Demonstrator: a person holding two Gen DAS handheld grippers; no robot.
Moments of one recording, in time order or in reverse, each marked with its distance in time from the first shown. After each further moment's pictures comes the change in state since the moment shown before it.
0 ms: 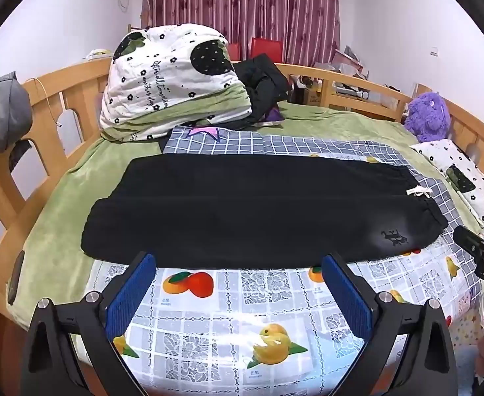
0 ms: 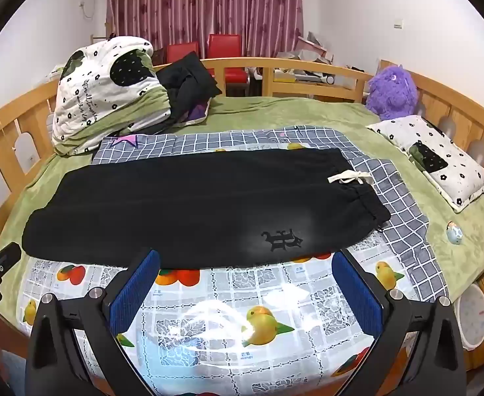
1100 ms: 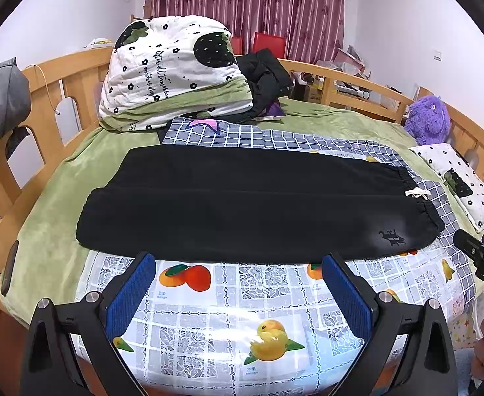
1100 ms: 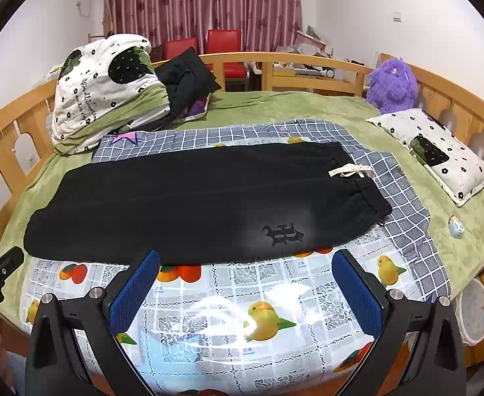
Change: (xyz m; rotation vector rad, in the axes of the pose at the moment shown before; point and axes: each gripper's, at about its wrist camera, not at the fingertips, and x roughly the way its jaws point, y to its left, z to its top) left arm 0.008 0.005 -0.002 -0.025 0.035 -0.021; right arm 0.004 -0.003 -0.003 0.015 0.024 0.007
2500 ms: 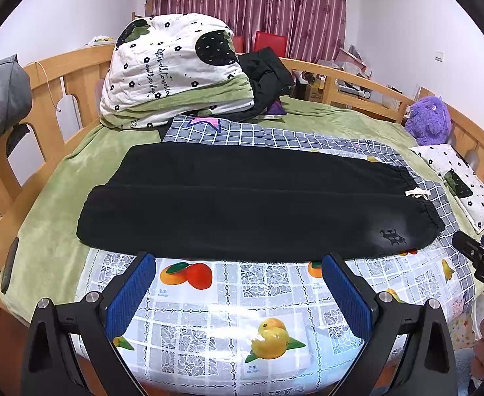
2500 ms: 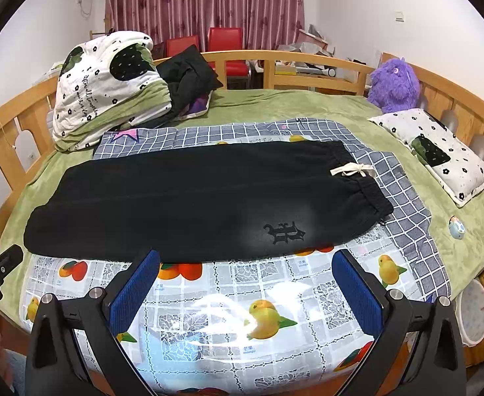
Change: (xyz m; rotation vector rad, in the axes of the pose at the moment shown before) left arm -0.001 0.003 -0.001 -0.005 0.008 0.003; right arm 0.002 0.001 -0.003 -0.007 0.003 0.002
